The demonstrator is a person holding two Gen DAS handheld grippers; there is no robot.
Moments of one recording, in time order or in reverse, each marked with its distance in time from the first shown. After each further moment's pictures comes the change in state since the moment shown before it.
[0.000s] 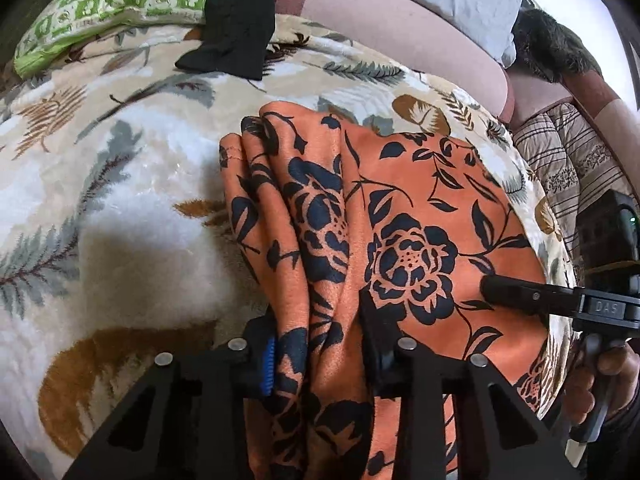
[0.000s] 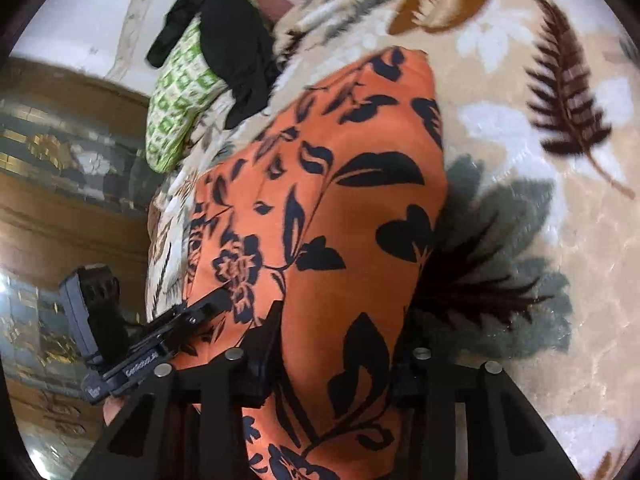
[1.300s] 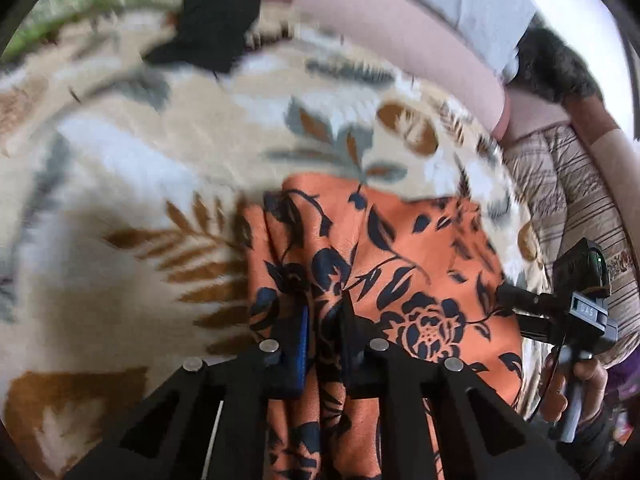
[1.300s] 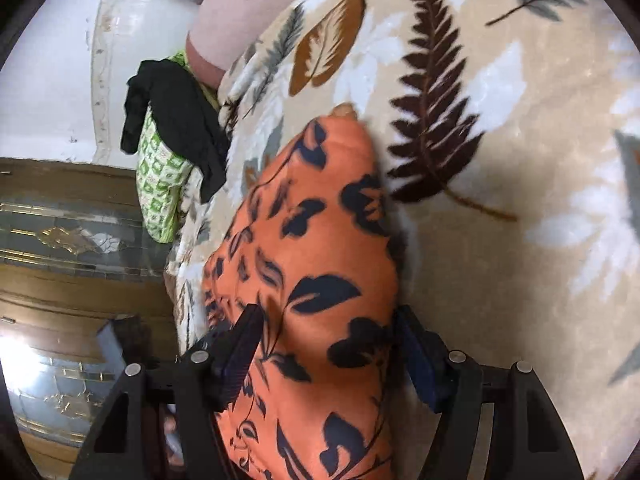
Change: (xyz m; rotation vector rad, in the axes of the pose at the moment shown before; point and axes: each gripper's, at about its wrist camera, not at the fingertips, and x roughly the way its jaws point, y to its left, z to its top) left arm 0.020 -0.019 0.032 -0.059 -0.005 -0.083; right arm -0.039 -0.092 0.021 0.225 -0.063 0.076
